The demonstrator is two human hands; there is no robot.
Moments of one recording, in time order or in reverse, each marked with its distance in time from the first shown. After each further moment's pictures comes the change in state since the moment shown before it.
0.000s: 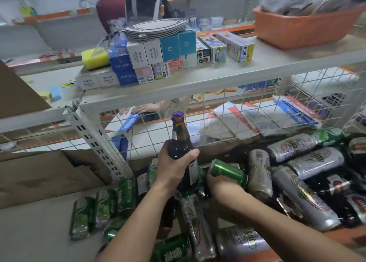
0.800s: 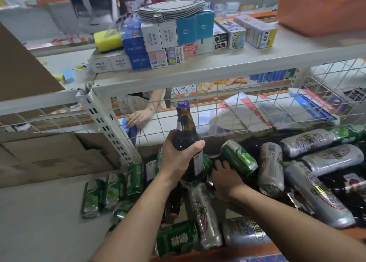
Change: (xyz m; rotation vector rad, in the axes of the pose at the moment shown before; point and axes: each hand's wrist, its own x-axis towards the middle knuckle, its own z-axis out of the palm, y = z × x) left_hand -0.008 0.002 -0.017 -0.051 -0.008 0.008; right_hand 0.045 0.012 0.046 -0.275 -0.010 -0.024
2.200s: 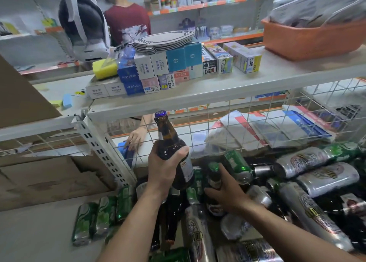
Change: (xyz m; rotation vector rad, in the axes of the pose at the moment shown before) left_hand 0.020 0.019 0.005 -0.120 0.082 0.156; right_hand -0.023 0.030 -0.037 1.142 0.325 -0.122
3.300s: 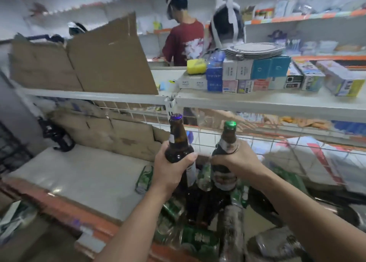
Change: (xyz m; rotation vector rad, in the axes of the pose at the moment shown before) left_hand -0.087 0.052 -0.101 0.207 0.407 0.061; right_hand 0.010 -0.174 0.041 0.027 -0.256 -0.188
